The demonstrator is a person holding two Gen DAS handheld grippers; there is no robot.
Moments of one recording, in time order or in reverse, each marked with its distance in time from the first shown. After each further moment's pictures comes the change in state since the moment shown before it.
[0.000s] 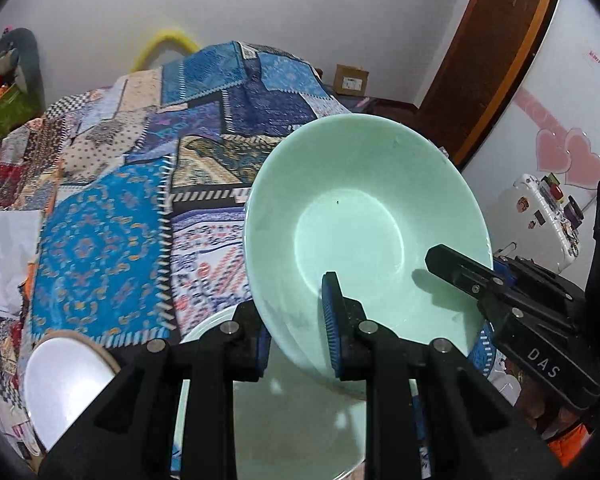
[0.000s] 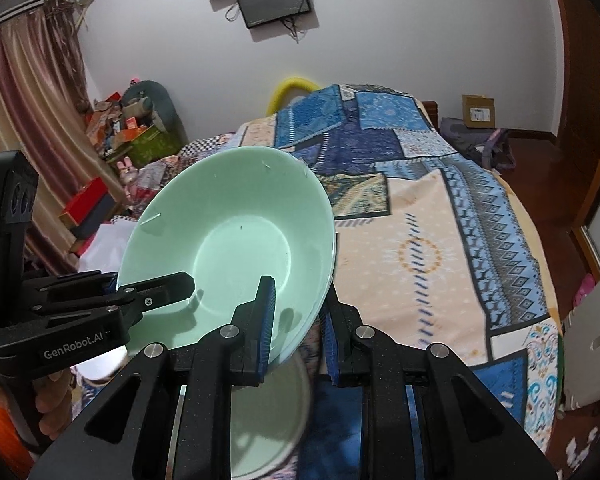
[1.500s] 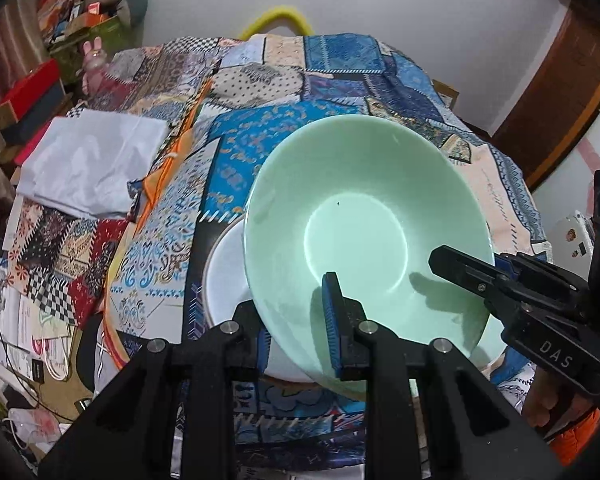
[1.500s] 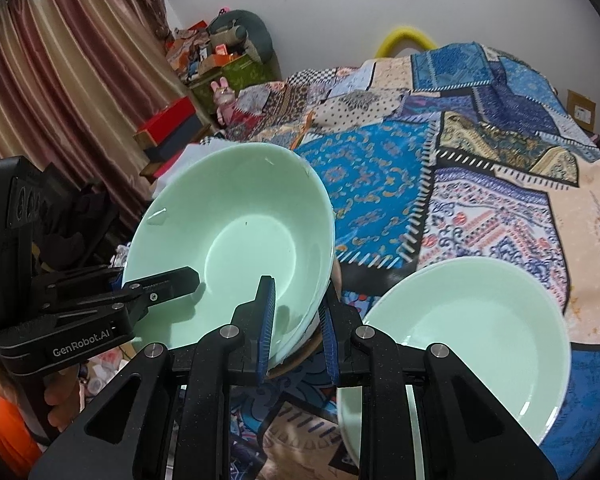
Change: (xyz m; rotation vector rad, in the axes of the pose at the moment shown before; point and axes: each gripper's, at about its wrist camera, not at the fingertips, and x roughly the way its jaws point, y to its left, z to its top) left arm -0.087 0.189 -0.120 -0.241 0.016 0.175; right arm 0.076 0.173 -0.054 -0.160 0.193 0.244
